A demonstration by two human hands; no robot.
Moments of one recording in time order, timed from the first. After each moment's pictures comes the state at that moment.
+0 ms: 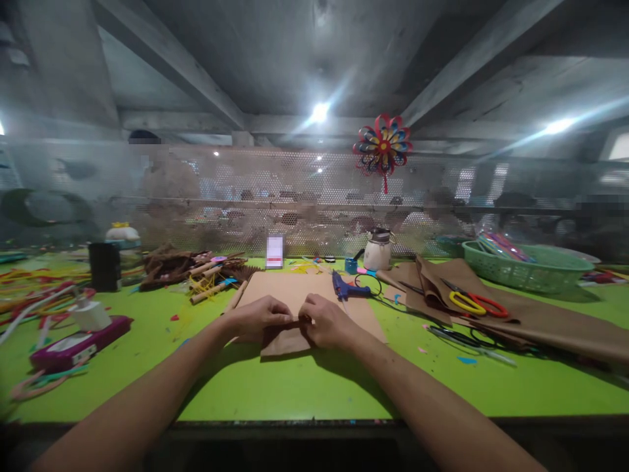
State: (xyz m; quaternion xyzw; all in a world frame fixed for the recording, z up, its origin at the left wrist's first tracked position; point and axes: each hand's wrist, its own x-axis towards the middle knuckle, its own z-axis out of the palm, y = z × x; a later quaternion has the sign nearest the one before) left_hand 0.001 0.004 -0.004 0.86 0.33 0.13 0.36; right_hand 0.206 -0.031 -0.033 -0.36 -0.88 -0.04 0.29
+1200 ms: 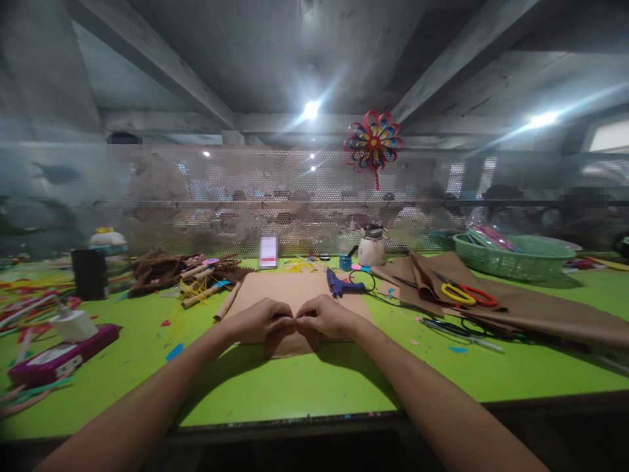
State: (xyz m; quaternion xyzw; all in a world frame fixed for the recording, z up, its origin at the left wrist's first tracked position) left_hand 0.013 -0.006 0.000 0.93 0.31 0.11 0.13; right_hand 0.221 -0.030 -0.021 -0.36 -0.87 0.20 0.27
